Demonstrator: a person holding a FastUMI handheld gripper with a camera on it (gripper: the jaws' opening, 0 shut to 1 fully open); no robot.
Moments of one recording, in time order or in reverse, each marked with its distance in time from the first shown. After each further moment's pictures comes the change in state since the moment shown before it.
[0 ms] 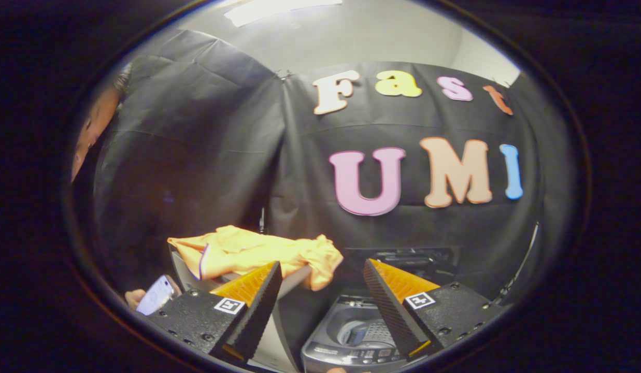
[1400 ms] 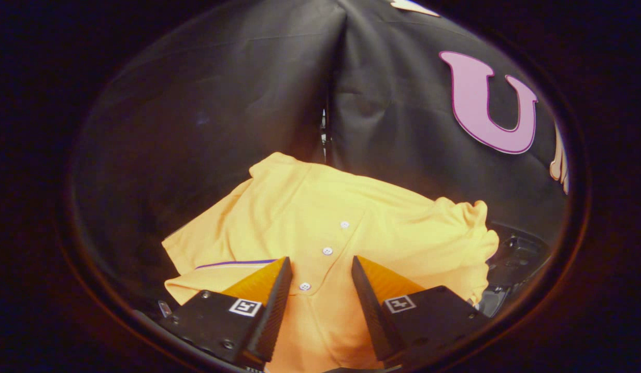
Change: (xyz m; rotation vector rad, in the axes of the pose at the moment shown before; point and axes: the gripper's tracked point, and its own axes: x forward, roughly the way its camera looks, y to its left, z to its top) arm 0.175 0.167 -0.104 0.022 0.671 0.263
